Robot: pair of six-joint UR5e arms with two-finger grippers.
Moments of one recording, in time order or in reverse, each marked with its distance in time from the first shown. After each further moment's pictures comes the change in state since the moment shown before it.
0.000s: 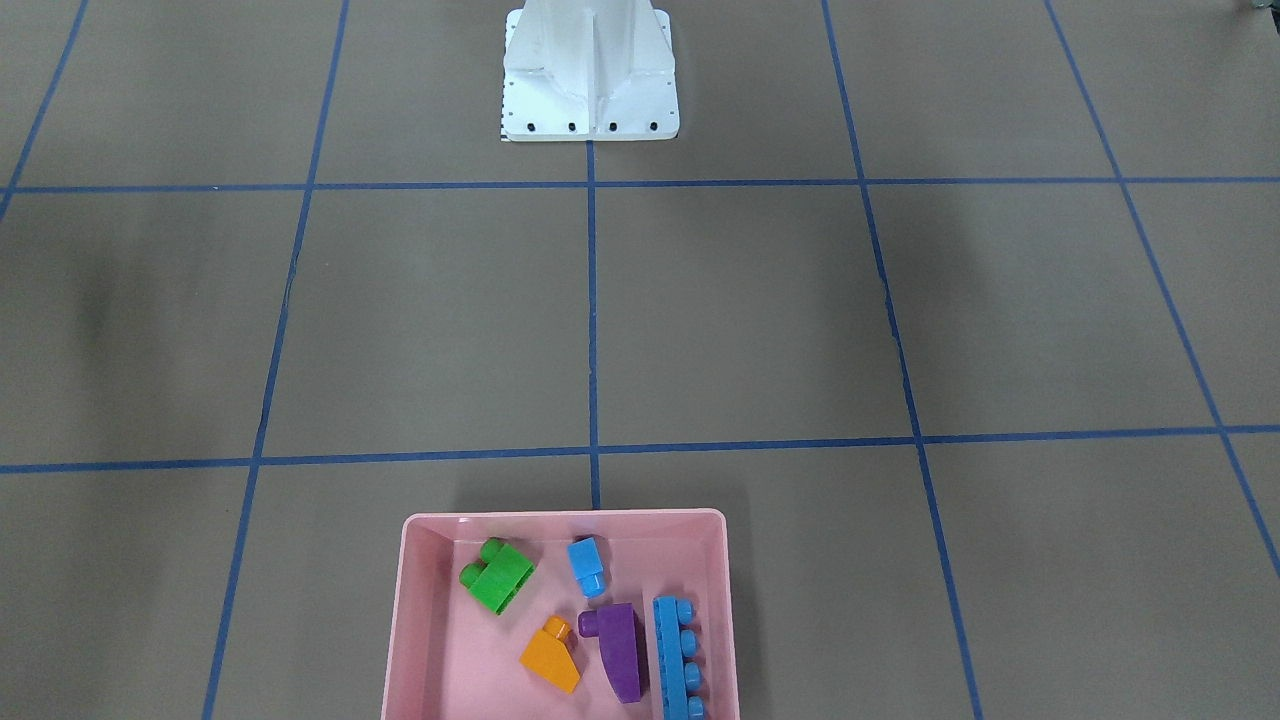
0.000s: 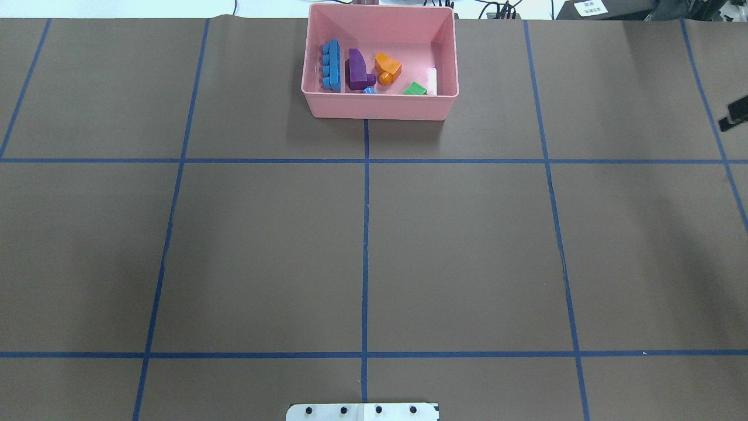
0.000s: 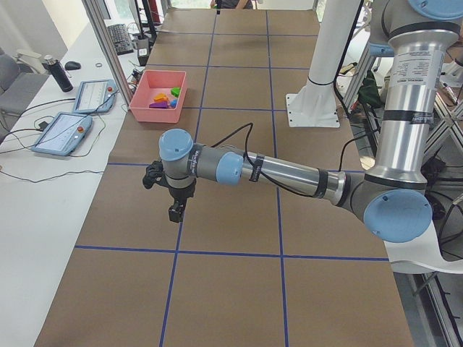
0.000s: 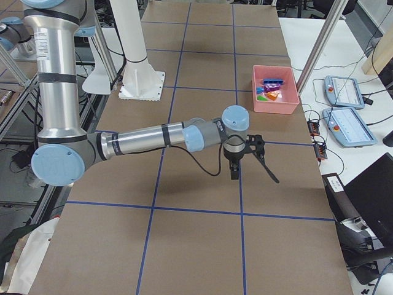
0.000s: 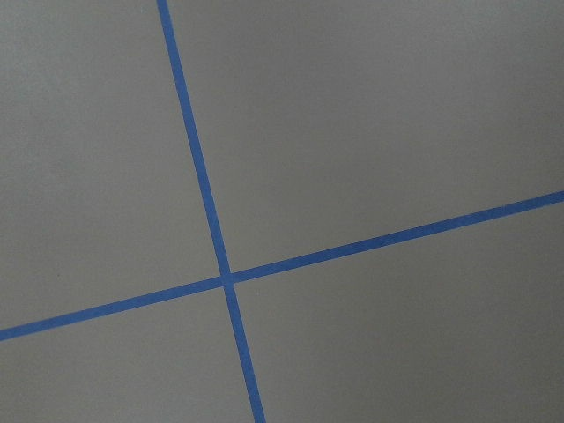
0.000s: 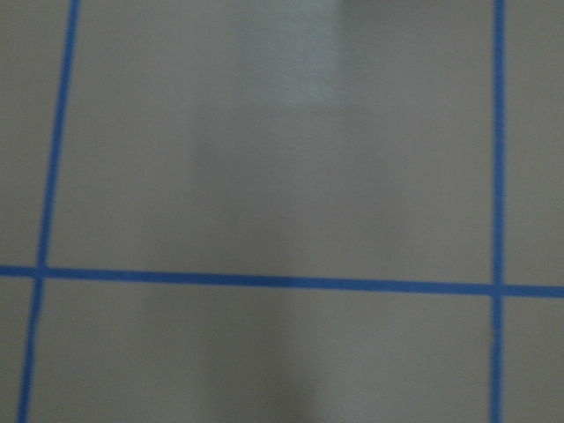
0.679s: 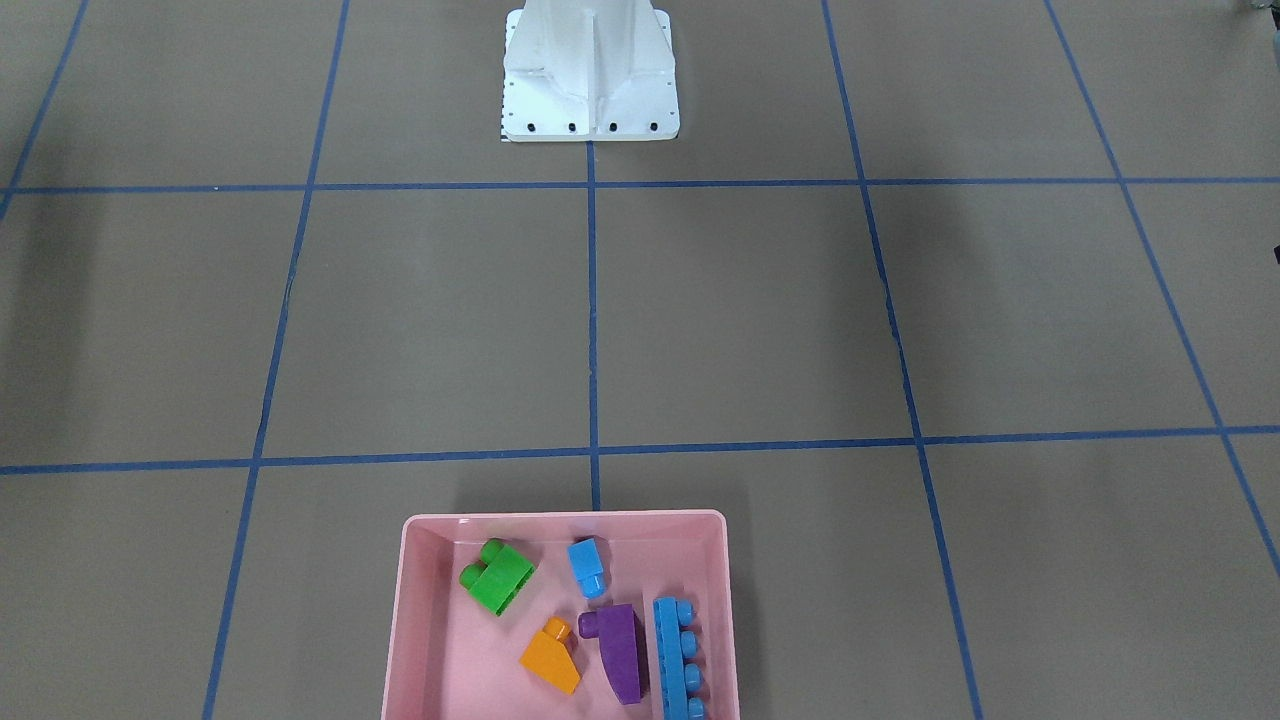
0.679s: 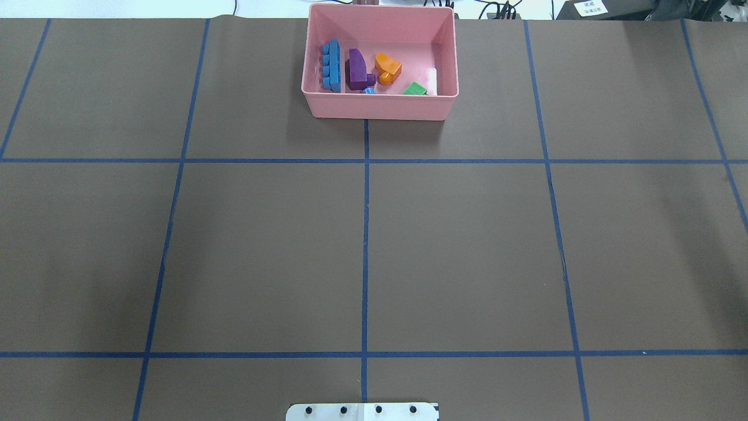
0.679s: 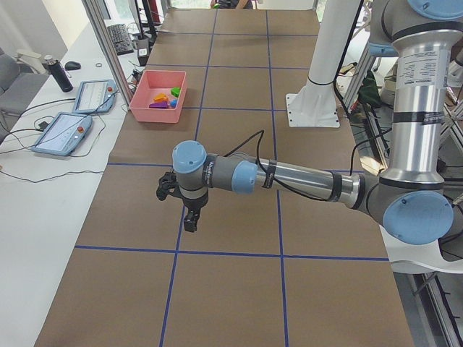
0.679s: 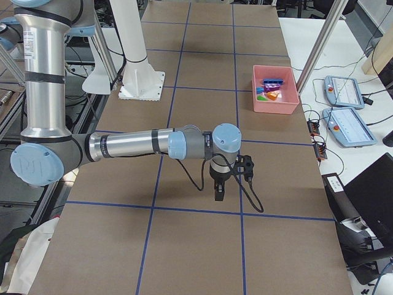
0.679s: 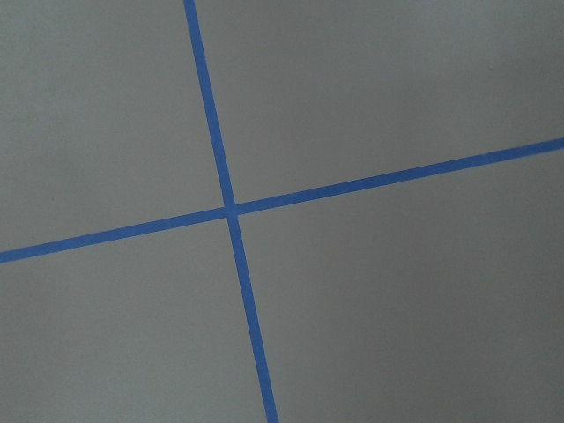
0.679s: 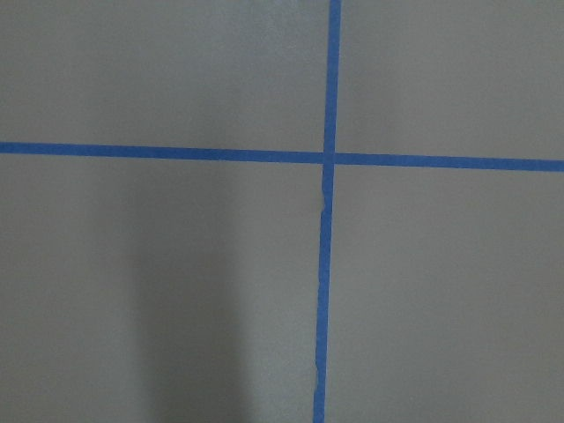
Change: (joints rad) left arm -0.002 0.072 -0.030 0.004 -0.010 0.003; right arm 0.080 -0.026 0.015 -0.232 0.000 -0.189
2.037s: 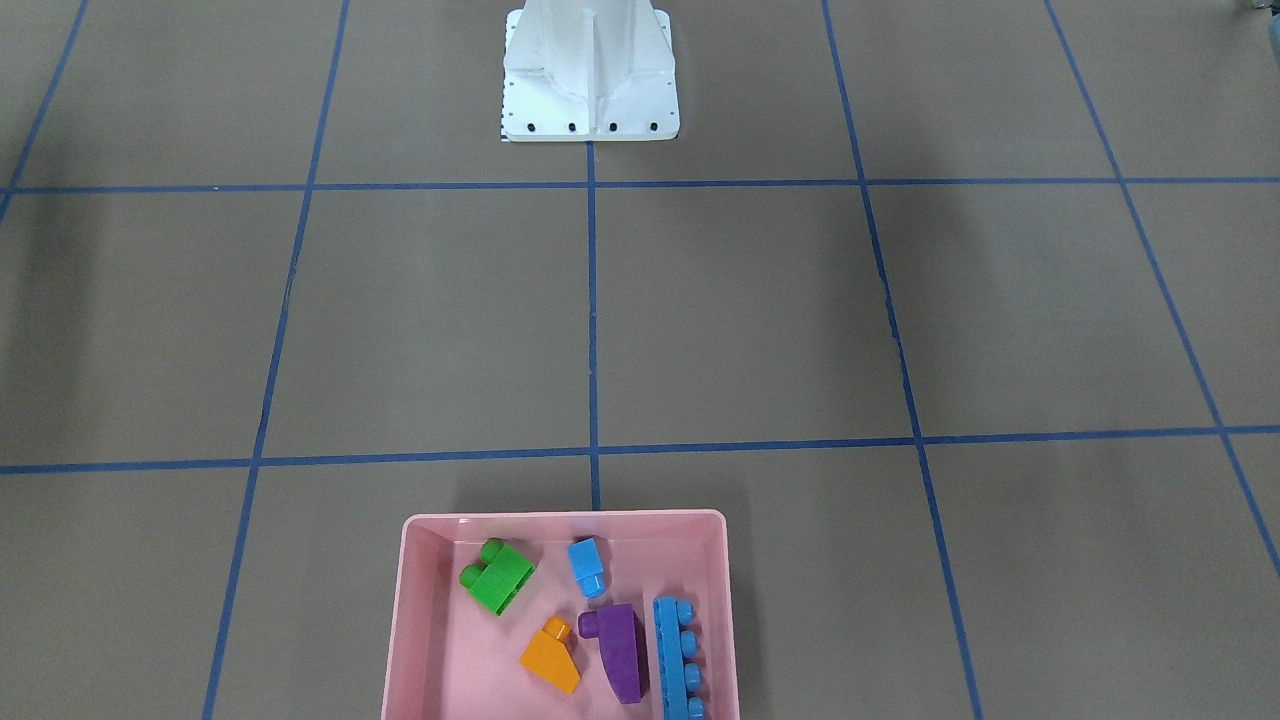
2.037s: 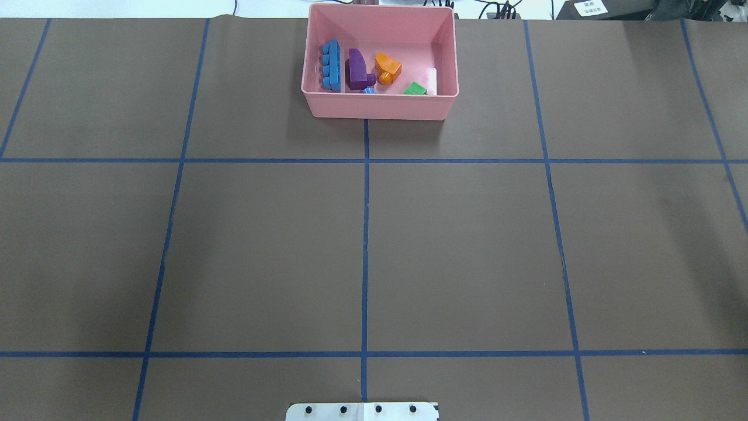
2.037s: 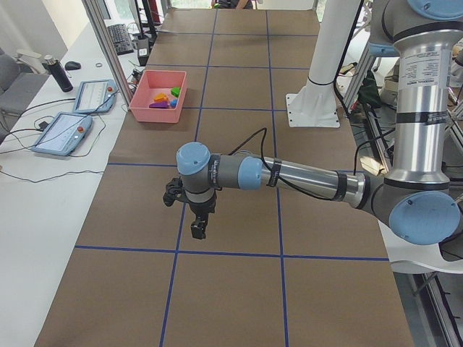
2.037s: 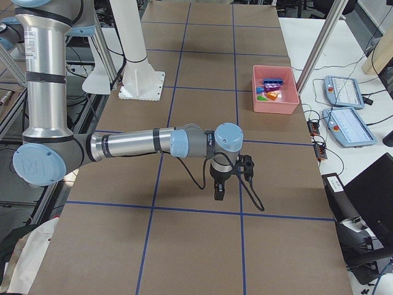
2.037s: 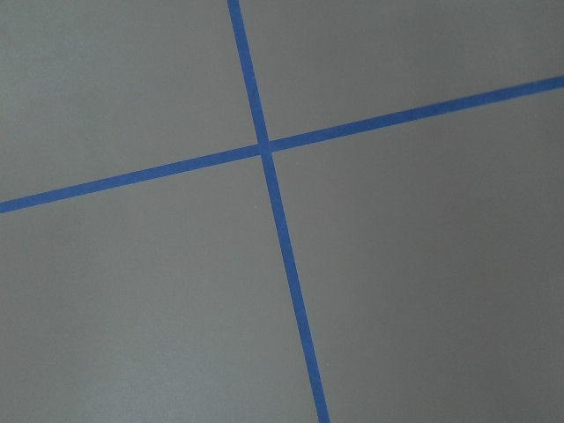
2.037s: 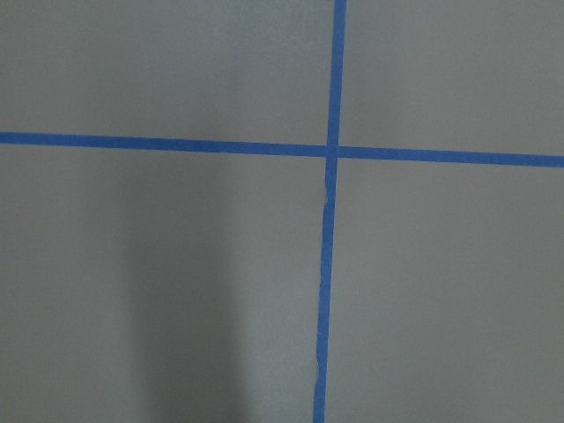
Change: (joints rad) left arm 0.000 0.024 -0.040 0.129 0.065 0.105; right arm -0.010 0.003 -0.003 -0.020 -0.003 -0.009
